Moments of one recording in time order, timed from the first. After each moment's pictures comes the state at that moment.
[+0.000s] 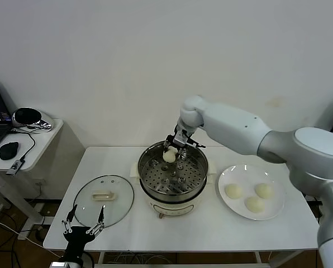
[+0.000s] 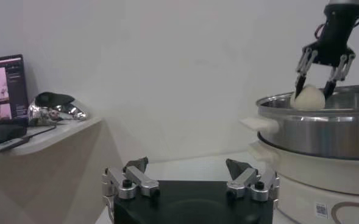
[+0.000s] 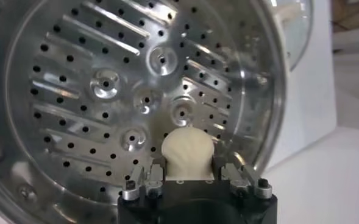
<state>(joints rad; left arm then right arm) 1.73 -1.31 -0.61 -2.06 -0.12 -0.10 -0.08 0.41 1.34 -1.16 0.87 -0.30 0.59 -0.94</state>
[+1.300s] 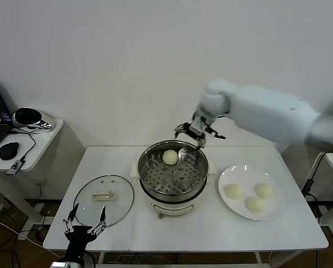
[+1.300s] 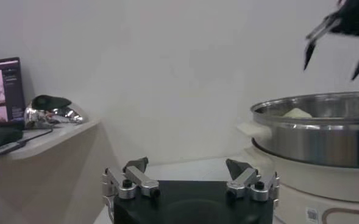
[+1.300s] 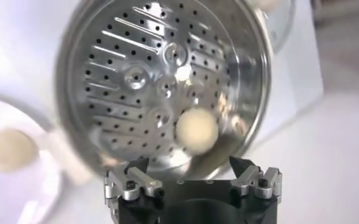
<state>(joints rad) 1.74 -1.30 -0.60 -2.09 -0.12 -0.07 -0.09 0.68 0.91 -1.29 1.36 0.07 0.08 -1.03</state>
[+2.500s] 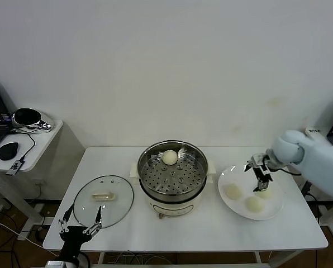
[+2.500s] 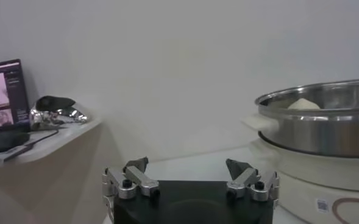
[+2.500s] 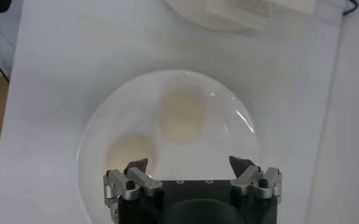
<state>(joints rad) 1.76 -1.28 -0.64 -2.11 -0.11 -0.03 -0.09 0.13 0.65 -0.94 1.29 -0.08 -0.17 -1.05</state>
